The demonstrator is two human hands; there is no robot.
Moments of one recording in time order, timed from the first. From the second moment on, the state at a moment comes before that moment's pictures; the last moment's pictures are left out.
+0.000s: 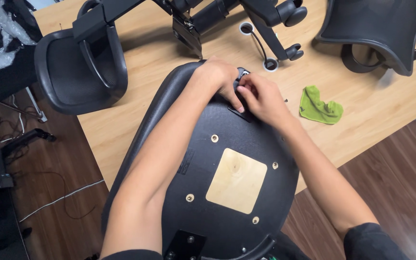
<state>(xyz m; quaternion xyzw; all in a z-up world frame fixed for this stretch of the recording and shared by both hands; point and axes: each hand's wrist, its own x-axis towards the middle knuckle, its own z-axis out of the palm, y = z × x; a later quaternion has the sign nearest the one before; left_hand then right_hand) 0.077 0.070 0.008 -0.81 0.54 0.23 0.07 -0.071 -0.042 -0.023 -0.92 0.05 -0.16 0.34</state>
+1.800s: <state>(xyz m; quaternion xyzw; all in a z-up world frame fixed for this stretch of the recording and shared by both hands) 0.053 0.067 0.044 -0.81 0.52 0.23 0.11 -0.107 -0.114 -0.045 -0.81 0.19 -0.05 0.55</state>
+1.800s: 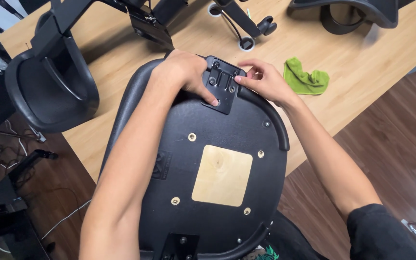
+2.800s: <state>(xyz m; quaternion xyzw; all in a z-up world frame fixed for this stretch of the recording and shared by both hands) 0.055 0.071 0.042 -0.83 0.49 0.23 0.11 -0.155 -0.228 -0.304 -0.84 0.38 -0.22 0.32</state>
